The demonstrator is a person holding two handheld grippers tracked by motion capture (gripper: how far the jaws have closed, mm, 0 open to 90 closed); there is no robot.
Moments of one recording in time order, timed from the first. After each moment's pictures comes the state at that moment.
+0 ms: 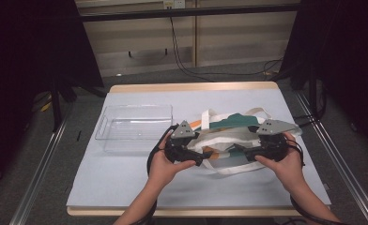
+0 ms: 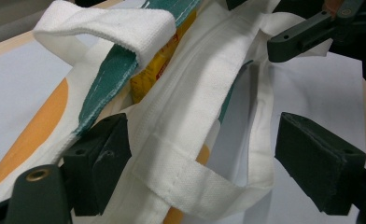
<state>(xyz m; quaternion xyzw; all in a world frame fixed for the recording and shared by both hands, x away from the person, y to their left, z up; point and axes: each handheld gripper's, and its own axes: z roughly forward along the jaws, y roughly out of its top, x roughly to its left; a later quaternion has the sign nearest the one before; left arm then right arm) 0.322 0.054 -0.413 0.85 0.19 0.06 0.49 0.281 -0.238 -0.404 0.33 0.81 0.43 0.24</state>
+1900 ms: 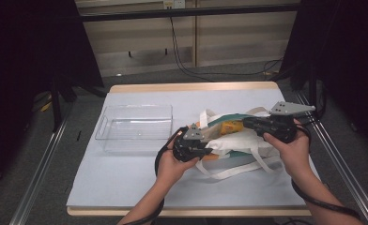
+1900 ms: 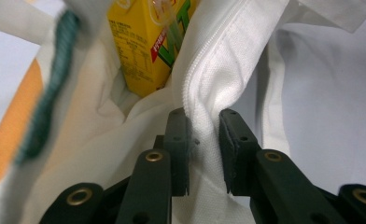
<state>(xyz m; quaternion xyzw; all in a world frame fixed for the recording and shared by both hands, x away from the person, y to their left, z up) 0.324 0.035 -0.424 0.88 0.17 0.06 0.43 0.300 -0.256 -0.365 0.37 0.76 0.49 0.21</state>
